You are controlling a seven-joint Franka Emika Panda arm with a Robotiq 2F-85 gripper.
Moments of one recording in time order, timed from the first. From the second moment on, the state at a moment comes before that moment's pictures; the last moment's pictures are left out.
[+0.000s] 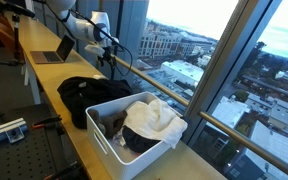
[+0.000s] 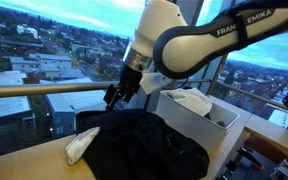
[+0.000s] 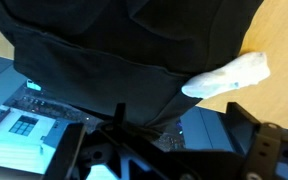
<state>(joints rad) 0.41 0.76 0.13 -1.44 -0.28 2.45 0.29</state>
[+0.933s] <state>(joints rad) 0.51 1.22 0.22 -0.87 -0.21 2.23 0.13</state>
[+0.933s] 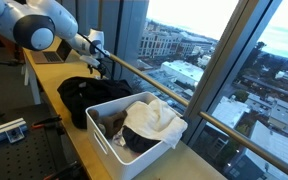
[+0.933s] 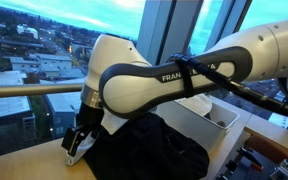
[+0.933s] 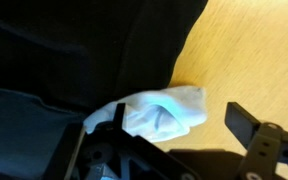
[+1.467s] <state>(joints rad) 0.52 1.33 0.19 -0.74 -0.15 2.17 0.08</state>
